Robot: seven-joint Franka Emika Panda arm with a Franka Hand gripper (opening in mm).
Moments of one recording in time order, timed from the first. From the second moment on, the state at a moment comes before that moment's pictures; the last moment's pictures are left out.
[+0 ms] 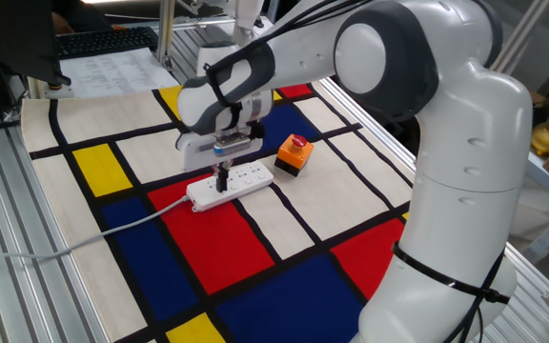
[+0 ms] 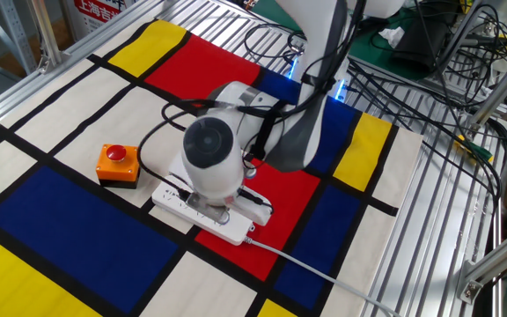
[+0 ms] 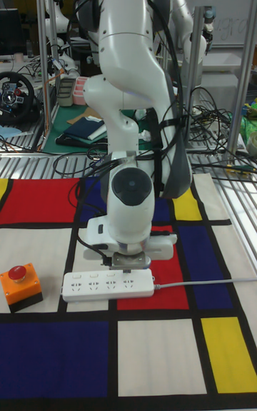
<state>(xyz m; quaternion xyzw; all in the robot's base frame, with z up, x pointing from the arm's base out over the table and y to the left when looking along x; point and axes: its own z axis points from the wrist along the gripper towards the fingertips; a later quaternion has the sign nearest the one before) 0.511 0.009 0.088 0.02 -0.99 0.01 0.14</state>
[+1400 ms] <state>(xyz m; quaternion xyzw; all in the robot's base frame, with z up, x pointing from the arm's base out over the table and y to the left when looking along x) 0.513 0.016 0.080 0.03 -0.98 0.03 0.18</state>
